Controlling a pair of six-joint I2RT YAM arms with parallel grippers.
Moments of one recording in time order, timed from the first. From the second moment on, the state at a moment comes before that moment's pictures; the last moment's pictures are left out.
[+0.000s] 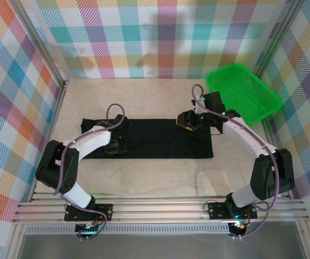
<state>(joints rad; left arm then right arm) -0.43 1.61 0.98 -0.81 -0.18 -0.55 0.34 1.47 1.12 -0.52 -0.61 0.58</state>
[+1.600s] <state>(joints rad) -0.44 1.67 1.21 -1.01 0.14 -0.72 0.34 1.47 1.10 -0.49 -0.62 0.63</state>
